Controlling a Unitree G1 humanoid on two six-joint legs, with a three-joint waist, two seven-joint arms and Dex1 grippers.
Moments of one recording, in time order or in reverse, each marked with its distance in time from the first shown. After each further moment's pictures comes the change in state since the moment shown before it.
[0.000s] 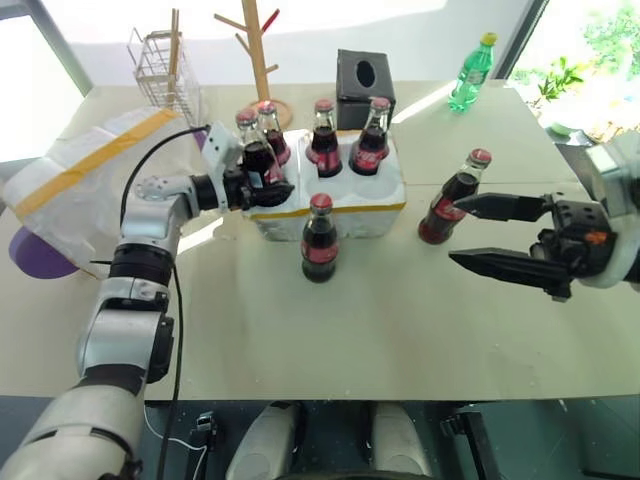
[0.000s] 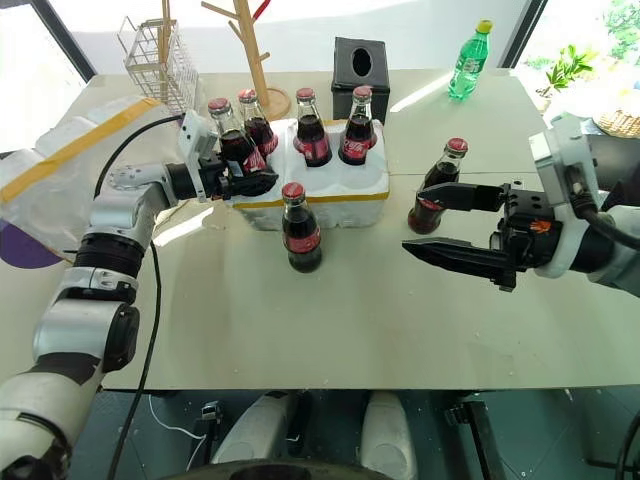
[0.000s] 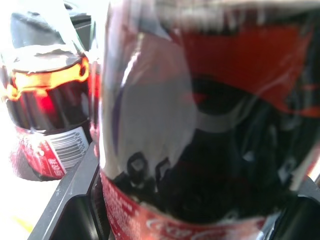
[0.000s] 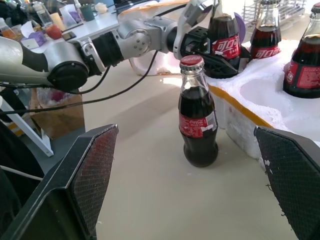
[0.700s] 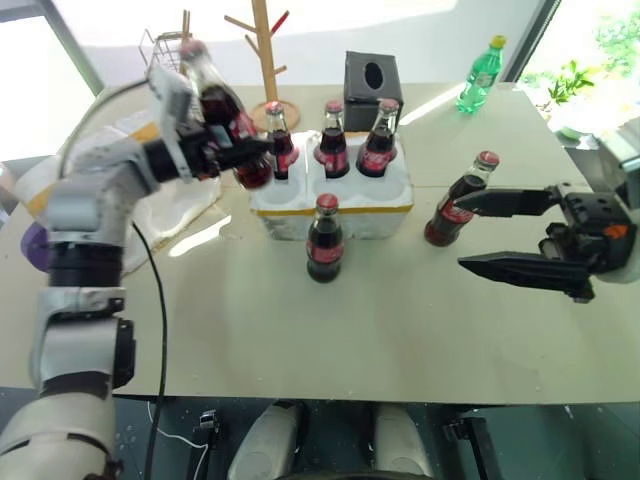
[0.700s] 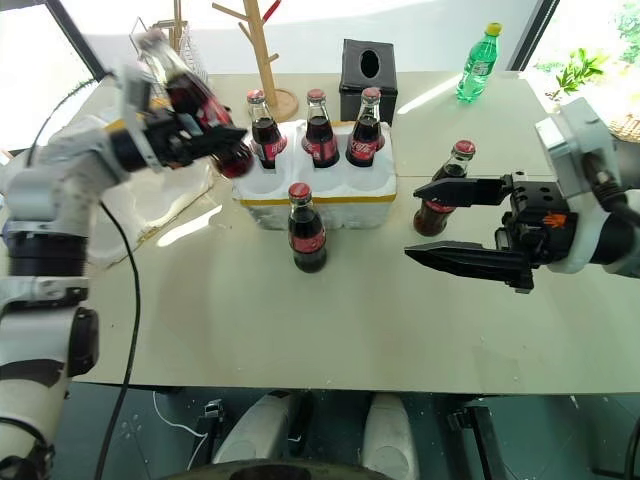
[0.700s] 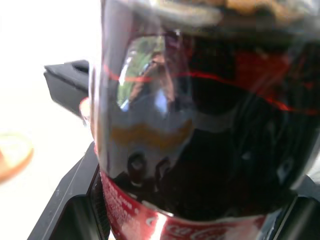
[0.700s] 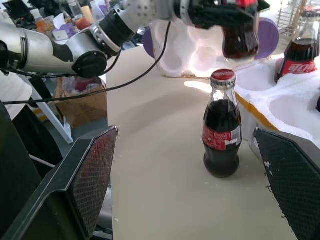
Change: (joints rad) left arm 0.016 0.122 0.041 -0.265 -0.230 0.293 0.075; right arm -0.058 -0.056 -0.024 0.008 0.072 0.063 0.067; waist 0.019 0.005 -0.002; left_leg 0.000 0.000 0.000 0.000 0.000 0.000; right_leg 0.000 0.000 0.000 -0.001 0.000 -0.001
